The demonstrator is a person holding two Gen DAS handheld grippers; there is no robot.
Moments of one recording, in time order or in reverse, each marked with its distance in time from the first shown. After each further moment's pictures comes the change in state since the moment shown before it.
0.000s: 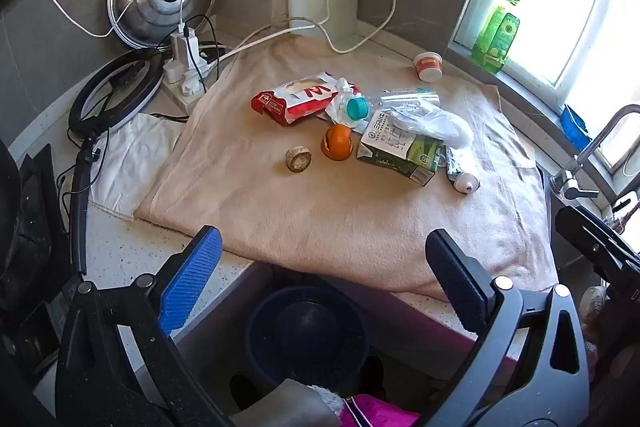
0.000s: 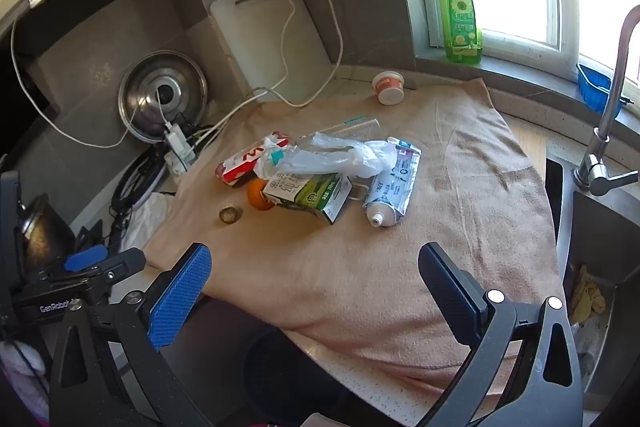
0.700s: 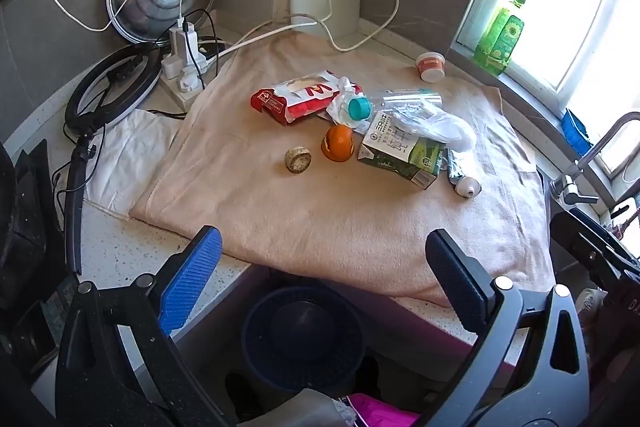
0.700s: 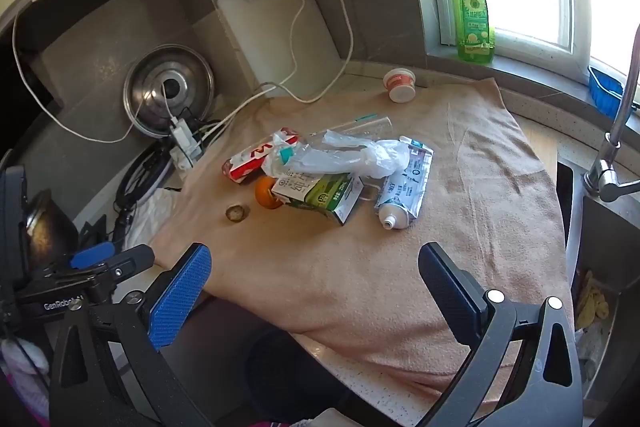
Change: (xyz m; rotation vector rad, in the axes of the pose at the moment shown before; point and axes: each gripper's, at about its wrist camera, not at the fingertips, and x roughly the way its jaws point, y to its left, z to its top) left arm -0.001 -0.003 -0.001 -0.004 0.013 0.003; right arm 0.010 0.005 0.005 -0.010 0.020 0.040
